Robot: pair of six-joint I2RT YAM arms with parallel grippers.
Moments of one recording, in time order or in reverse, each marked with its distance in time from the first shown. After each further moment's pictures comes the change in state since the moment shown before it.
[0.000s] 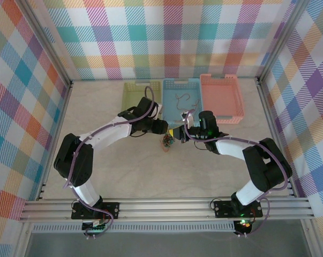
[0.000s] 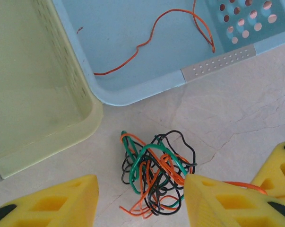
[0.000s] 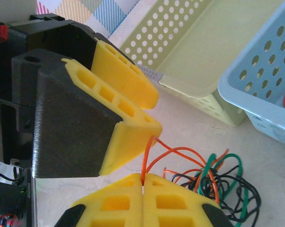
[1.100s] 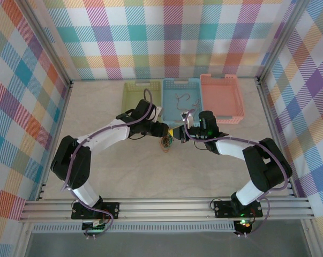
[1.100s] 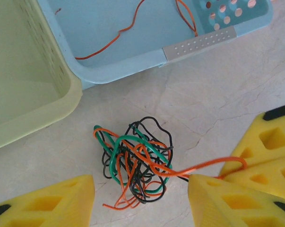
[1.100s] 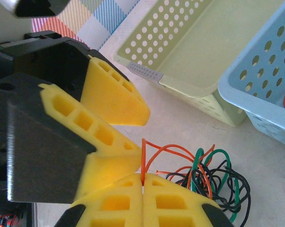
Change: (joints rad) left arm -0.001 -0.033 -0.058 0.031 0.067 -0.011; right arm 0.000 0.000 0.000 0.000 0.000 0.000
